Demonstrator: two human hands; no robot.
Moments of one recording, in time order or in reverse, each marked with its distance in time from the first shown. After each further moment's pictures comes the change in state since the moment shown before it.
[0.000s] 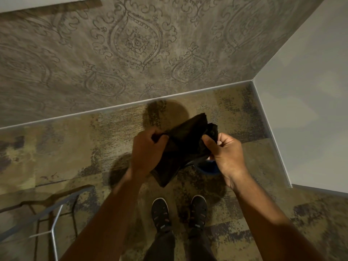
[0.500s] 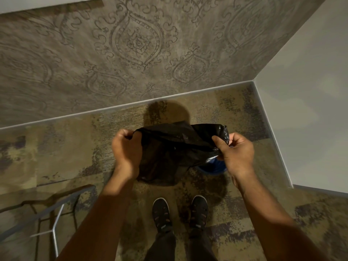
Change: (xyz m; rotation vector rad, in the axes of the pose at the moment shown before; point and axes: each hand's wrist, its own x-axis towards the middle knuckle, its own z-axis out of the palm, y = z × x) left_hand 0.003 -0.020 -0.021 -0.351 0.321 -0.367; right_hand 0.007 0.003 -0.017 -0.222 0.225 -0.026
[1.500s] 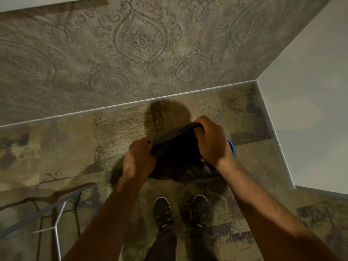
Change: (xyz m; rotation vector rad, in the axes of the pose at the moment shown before) left_hand -0.005 -0.019 0.001 0.758 -0.365 0.142; right_hand 0.016 -0.017 0.052 -0.444 -0.291 -0.595
